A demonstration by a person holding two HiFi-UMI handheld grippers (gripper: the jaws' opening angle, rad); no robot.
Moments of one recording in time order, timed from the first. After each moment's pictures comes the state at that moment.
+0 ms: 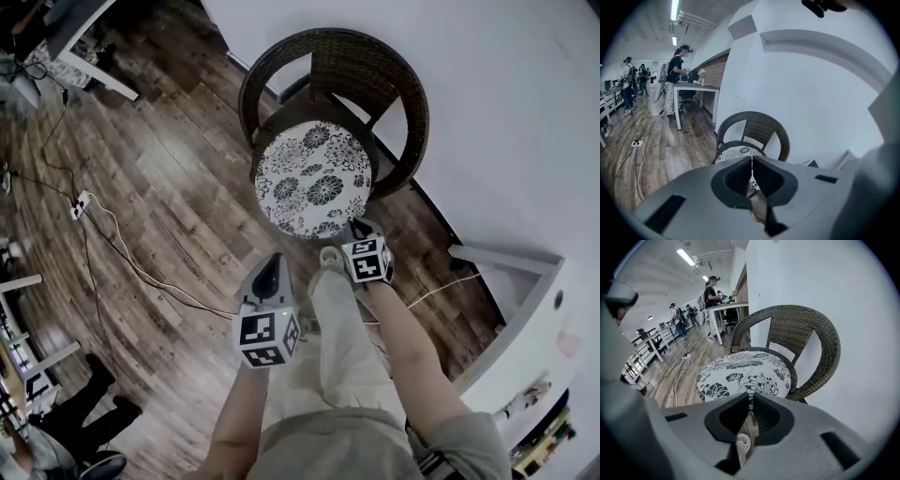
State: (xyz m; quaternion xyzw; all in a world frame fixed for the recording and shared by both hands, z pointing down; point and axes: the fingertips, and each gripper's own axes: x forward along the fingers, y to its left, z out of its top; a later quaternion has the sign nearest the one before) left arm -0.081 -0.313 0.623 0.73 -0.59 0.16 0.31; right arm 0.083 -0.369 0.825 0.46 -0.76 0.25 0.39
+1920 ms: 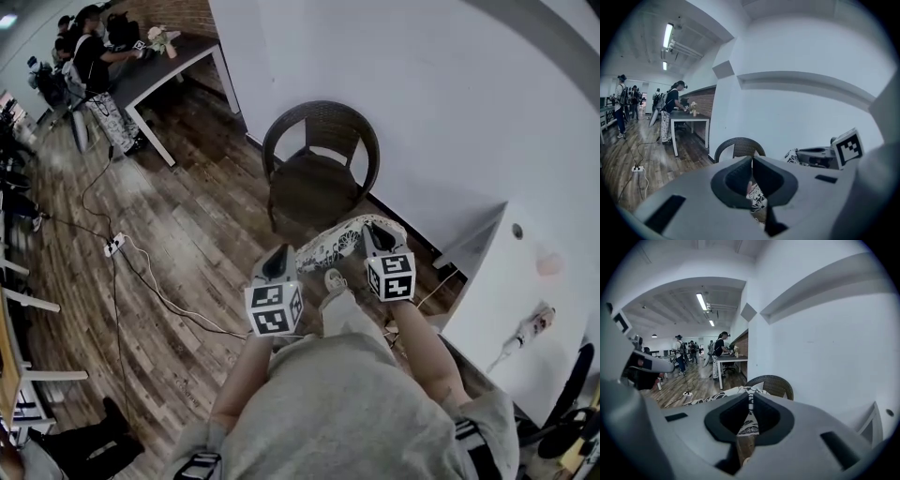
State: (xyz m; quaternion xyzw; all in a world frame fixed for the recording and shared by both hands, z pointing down) left arm -0.085 -0.087 0.413 0.79 -0.57 0.10 0.18; right arm 0.105 -0.133 0.446 0.56 -0.80 0.09 0.17
